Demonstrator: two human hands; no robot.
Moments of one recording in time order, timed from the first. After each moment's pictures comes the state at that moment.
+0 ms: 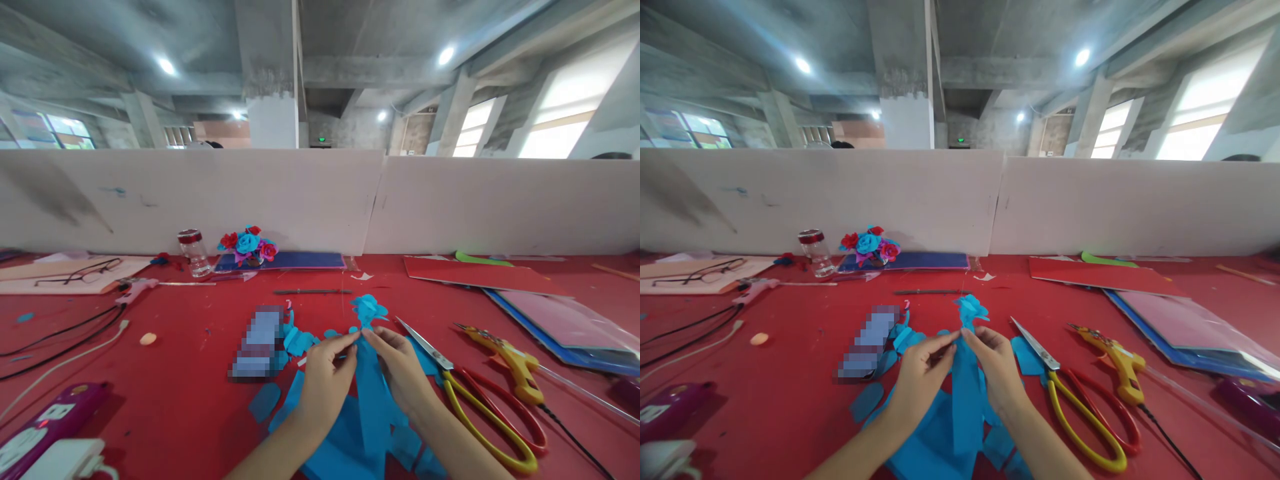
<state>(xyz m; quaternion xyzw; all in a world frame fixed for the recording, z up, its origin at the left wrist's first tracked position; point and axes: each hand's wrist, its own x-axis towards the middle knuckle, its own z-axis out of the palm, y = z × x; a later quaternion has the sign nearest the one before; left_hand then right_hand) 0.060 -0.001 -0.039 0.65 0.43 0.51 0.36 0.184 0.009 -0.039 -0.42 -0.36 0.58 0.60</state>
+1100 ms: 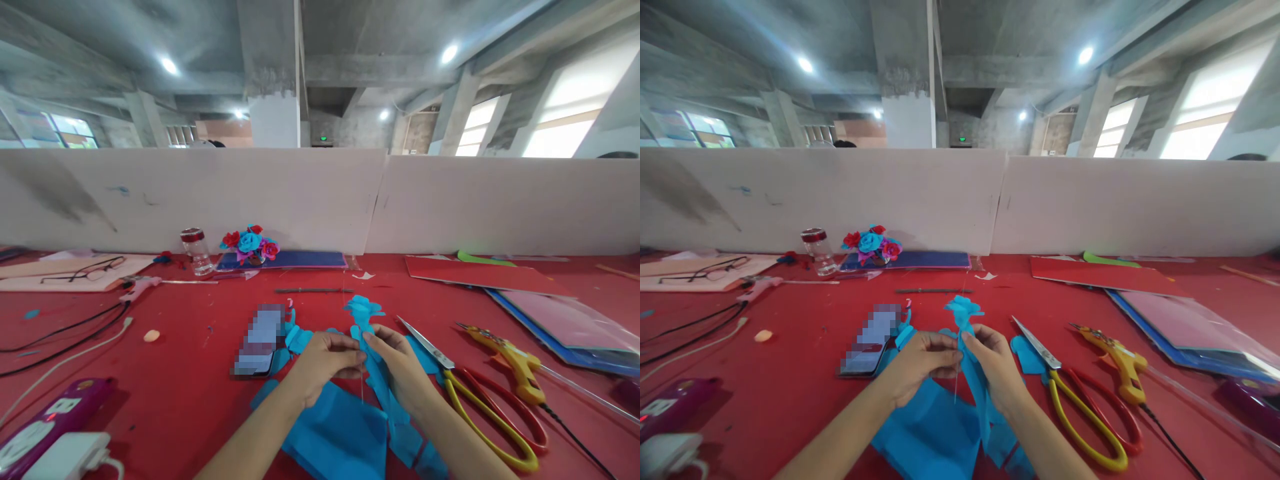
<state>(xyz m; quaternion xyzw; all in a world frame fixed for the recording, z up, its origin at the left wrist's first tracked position) 0.046 0.011 -0.025 0.45 0.39 0.39 0.70 0.185 0.008 -0.038 -0.38 -0.40 0.63 0.55</state>
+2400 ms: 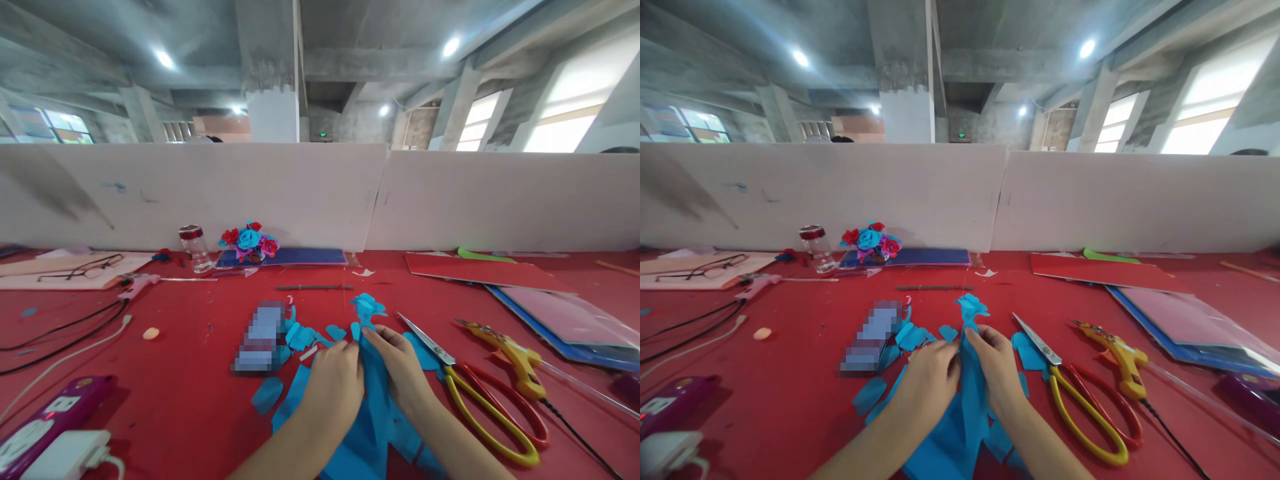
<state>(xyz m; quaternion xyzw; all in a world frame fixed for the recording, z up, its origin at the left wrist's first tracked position) 0.066 -0.013 -0.029 0.78 0.55 0.25 0.14 0.178 0.006 -0.043 -0.44 -0.33 0.59 0.59</state>
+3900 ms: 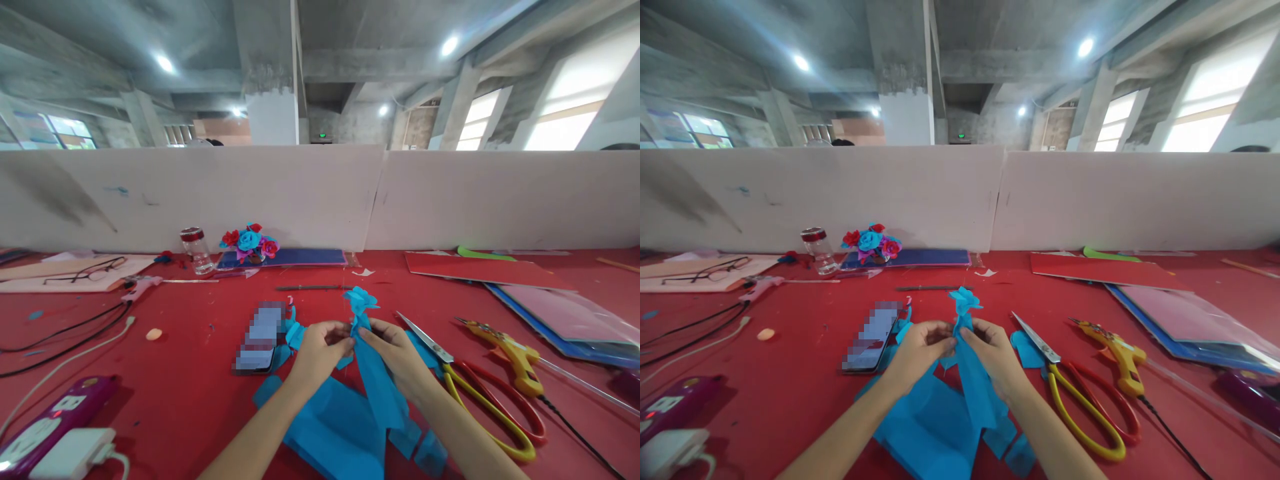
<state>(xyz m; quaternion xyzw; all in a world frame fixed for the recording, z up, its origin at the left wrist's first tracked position) 0.045 0.022 -0.040 0.57 0.40 0.45 0.56 0.189 0.011 -0.036 -0.39 -0.49 0.59 0.51</state>
